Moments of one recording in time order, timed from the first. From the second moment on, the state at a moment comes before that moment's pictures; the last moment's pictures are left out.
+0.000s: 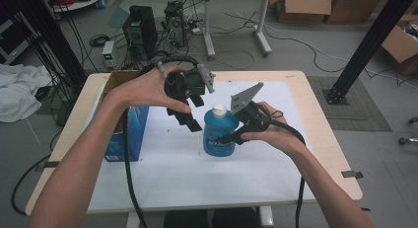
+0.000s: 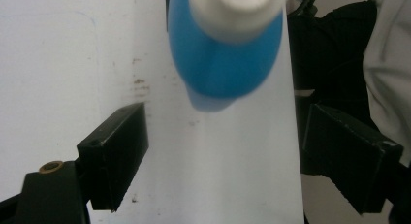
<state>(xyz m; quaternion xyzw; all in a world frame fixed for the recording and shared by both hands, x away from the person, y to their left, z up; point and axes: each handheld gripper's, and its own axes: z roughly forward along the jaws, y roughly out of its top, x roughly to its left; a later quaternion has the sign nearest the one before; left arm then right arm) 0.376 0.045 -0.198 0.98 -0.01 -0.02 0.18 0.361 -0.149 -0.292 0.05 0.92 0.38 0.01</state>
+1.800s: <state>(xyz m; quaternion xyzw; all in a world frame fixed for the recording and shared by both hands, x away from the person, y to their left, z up) 0.373 0.012 -0.226 0.98 -0.02 -0.01 0.19 0.364 -0.140 -0.301 0.06 0.92 0.38 0.01</state>
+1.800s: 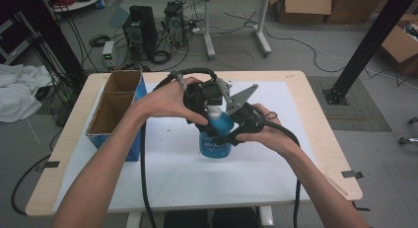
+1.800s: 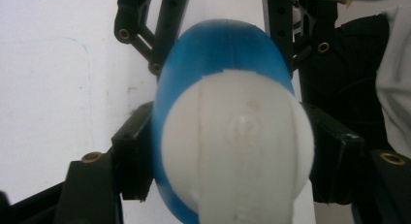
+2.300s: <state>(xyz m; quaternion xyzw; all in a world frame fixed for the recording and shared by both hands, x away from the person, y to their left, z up) 0.373 0.012 -0.226 0.98 -0.02 0.00 0.19 0.364 -0.139 -0.302 0.06 0.92 0.39 0.01</state>
